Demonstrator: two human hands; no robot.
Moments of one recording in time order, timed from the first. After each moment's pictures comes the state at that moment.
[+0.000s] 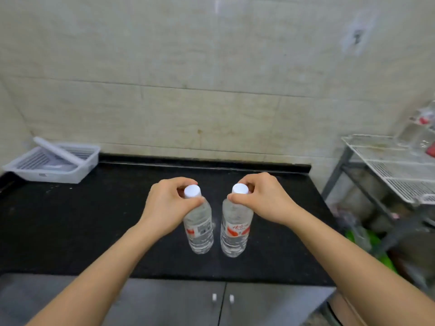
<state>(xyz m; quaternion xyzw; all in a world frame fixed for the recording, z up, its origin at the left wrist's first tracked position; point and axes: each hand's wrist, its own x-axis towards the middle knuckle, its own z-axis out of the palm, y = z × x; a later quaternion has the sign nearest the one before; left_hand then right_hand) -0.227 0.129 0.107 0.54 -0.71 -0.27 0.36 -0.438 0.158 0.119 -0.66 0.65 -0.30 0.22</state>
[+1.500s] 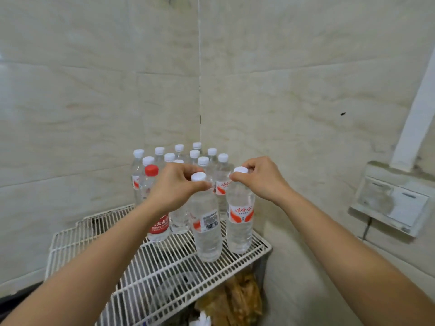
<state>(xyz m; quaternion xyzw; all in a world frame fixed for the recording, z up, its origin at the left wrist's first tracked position) -1.124 0.153 0.228 0.20 -0.85 -0.37 0.32 -1.284 0.279 0.227 -0.39 0.79 -0.47 0.00</state>
